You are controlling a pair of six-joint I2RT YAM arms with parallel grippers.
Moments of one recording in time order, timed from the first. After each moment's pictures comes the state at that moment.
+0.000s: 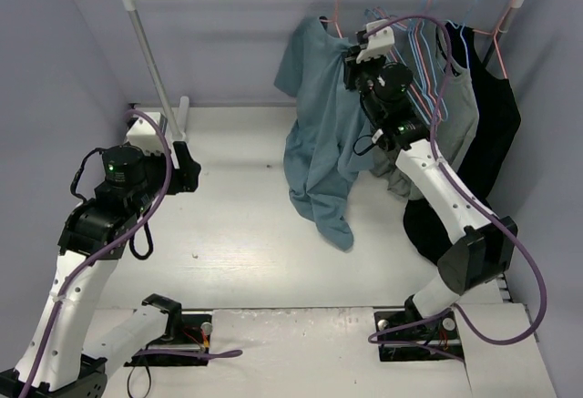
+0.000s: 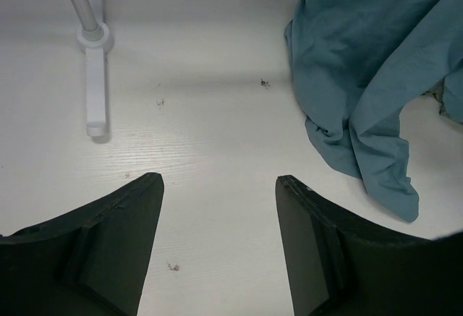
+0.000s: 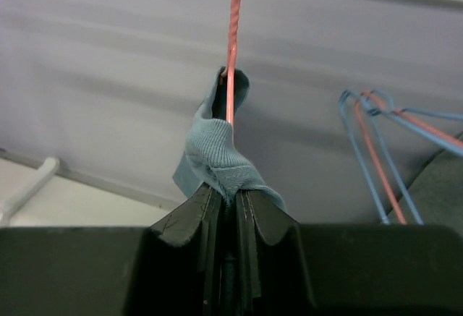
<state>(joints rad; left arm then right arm) -0.31 0.88 1.29 -0.81 -0.09 -0.23 0.41 1.56 1.55 0.21 0.11 -0.10</state>
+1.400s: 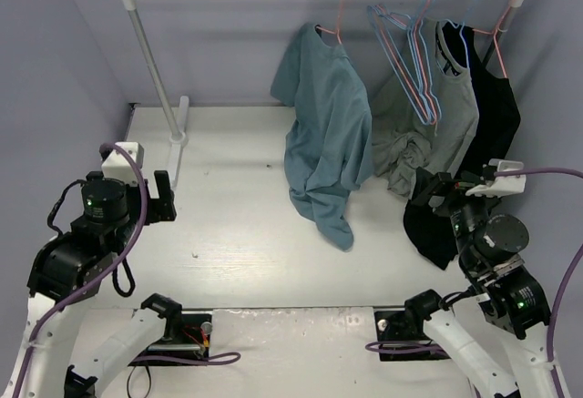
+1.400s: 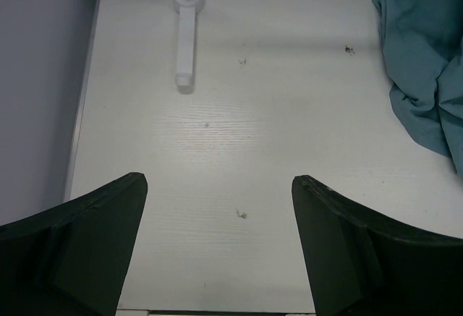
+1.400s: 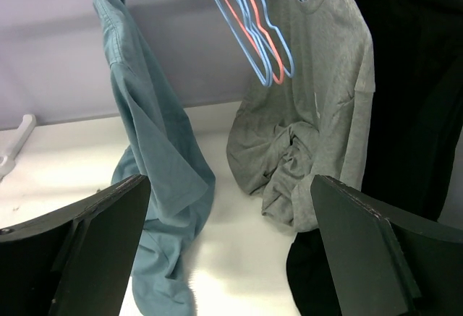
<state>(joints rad) -0.38 0.75 1.31 -1.06 -0.35 -0.17 0.40 0.48 0.98 -0.48 0.41 0.15</state>
